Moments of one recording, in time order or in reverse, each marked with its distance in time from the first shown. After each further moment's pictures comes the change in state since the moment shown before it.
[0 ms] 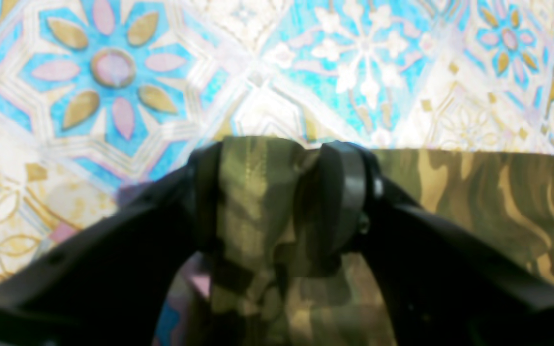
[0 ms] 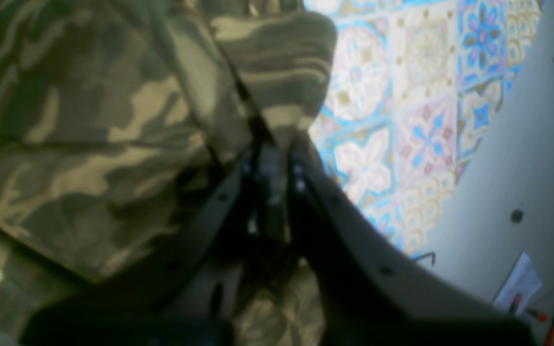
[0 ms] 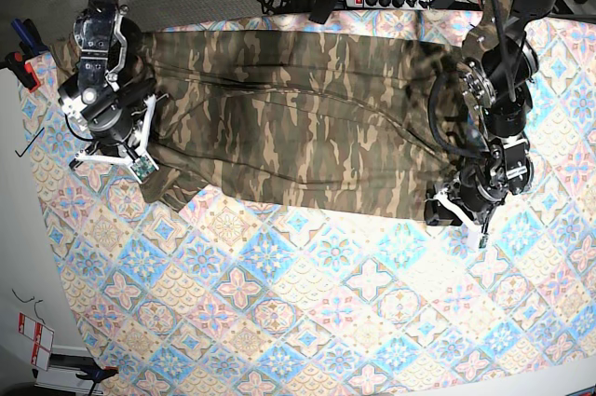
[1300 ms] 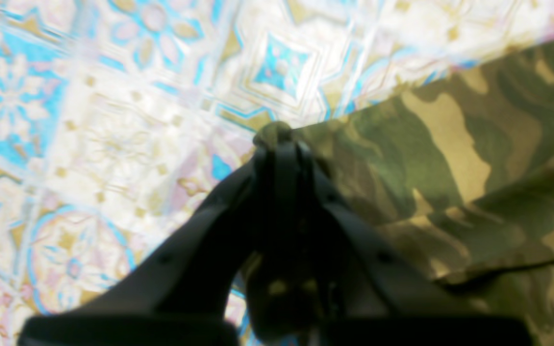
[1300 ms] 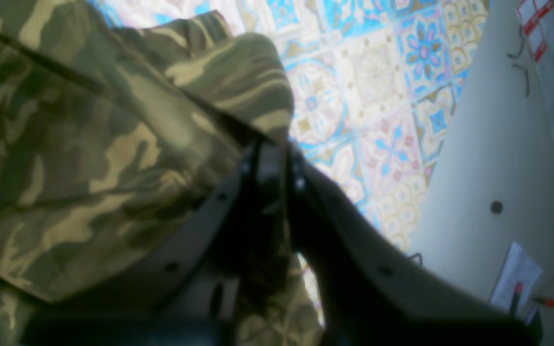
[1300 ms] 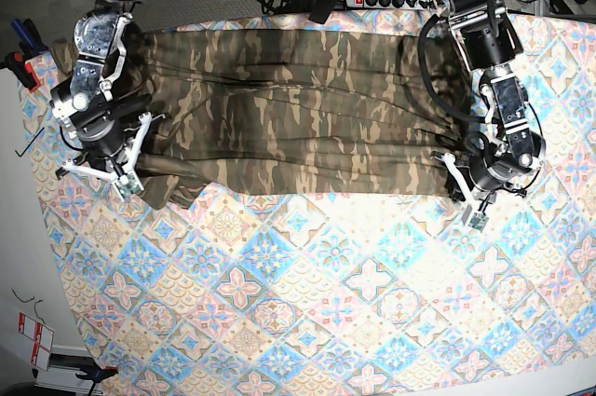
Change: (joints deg) left arm 21.6 4.2 7.8 54.5 -8.8 -0.9 29.2; right arm 3.1 -4.8 6.9 3.3 -0.2 0.2 0.0
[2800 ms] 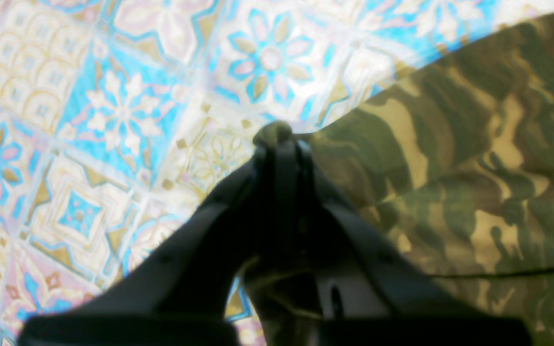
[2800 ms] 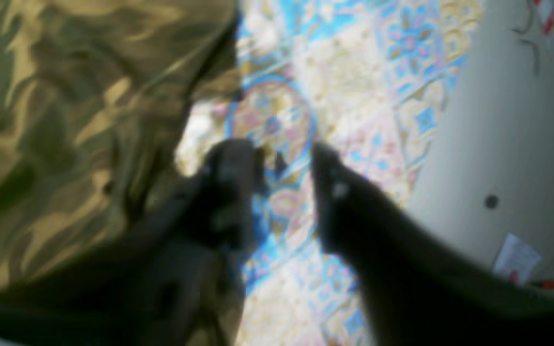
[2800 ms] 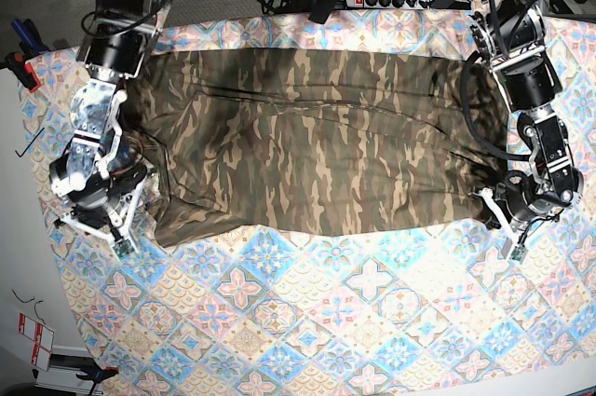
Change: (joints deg) left arm -10.2 -9.3 0.2 -12.6 -6.2 0.1 2.5; right arm 20.3 0.3 -2.6 -16.9 -0.2 -0.2 -12.3
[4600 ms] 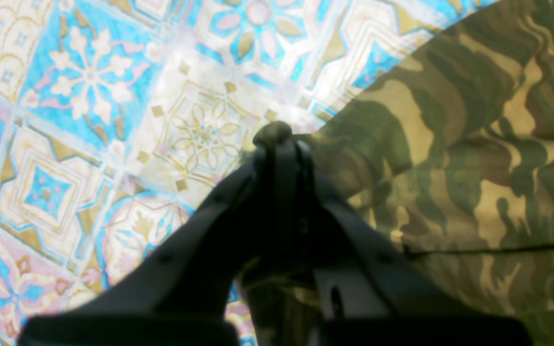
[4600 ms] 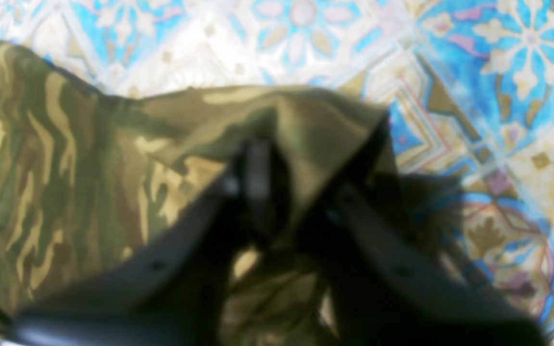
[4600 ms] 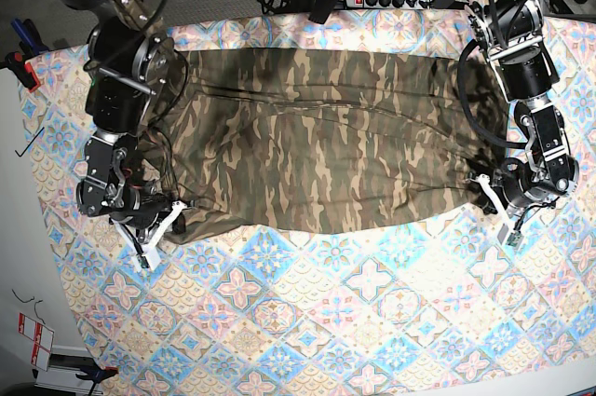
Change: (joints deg) left arm 2.5 0.2 0.1 0.0 -0.1 0.0 0.0; right arm 13.6 0.0 6.2 -41.6 10.9 -0.4 19.9
